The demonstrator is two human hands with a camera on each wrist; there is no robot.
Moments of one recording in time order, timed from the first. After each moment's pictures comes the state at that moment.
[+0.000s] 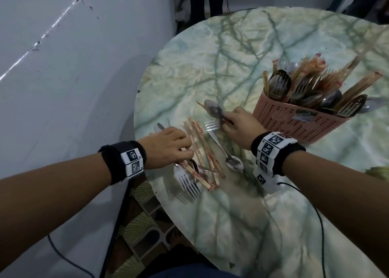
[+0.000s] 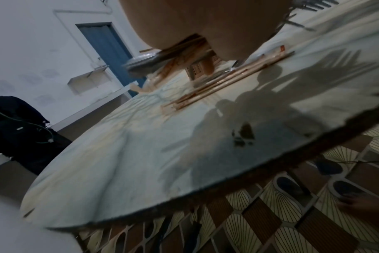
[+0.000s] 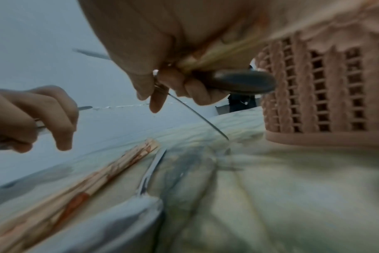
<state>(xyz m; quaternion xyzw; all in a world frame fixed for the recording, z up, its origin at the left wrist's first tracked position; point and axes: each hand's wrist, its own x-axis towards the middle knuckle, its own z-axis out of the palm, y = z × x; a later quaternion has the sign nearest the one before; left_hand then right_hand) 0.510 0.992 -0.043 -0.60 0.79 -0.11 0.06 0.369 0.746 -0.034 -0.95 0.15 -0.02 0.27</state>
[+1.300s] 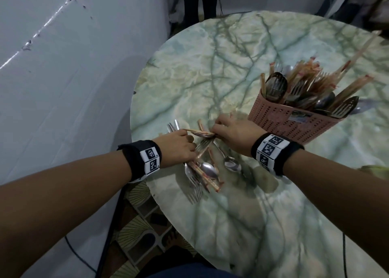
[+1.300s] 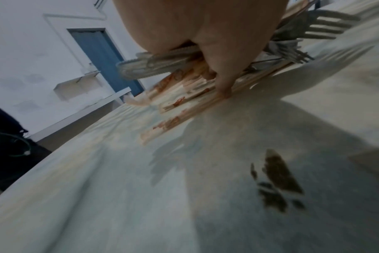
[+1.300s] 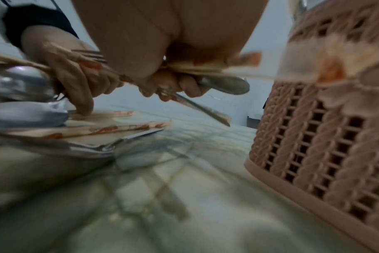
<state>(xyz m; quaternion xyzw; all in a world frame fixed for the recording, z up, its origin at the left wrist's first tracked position) 0.500 0.961 -0.044 -0.58 0.80 -0.07 0.12 0.364 0.749 -0.031 -1.00 -0.04 0.04 0.03</state>
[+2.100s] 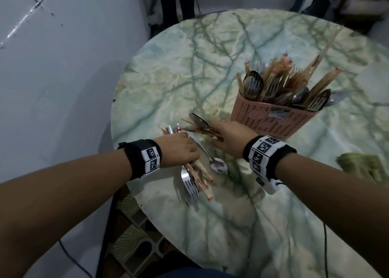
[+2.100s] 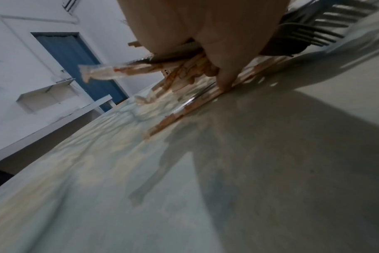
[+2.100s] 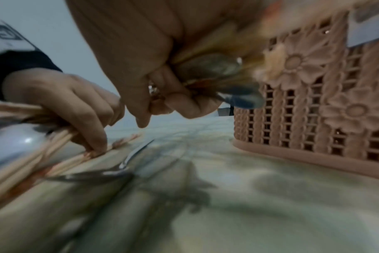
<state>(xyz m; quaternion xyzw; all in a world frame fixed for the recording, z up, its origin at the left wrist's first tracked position) 0.493 0.917 -0.047 -0.53 0.84 -0.07 0.10 0.345 0.738 -0.034 -0.98 0.12 0.05 0.17</state>
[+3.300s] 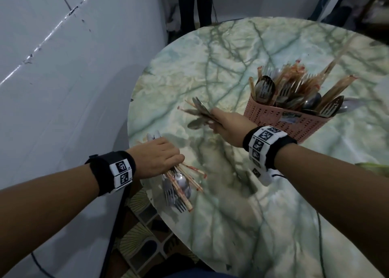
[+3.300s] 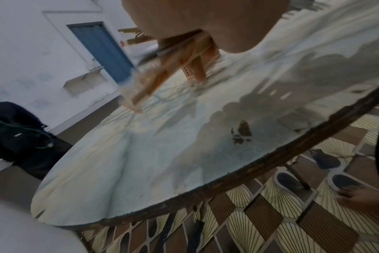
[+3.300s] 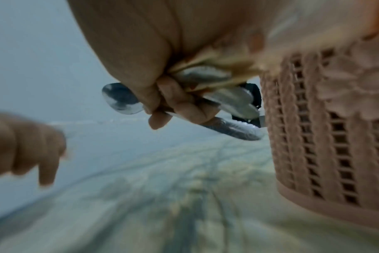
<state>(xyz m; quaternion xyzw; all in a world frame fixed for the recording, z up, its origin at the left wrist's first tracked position) 0.506 1.003 -0.033 -0.57 0.81 -0.09 0.02 0.374 0.747 -0.008 -0.97 0.08 0.02 0.24</state>
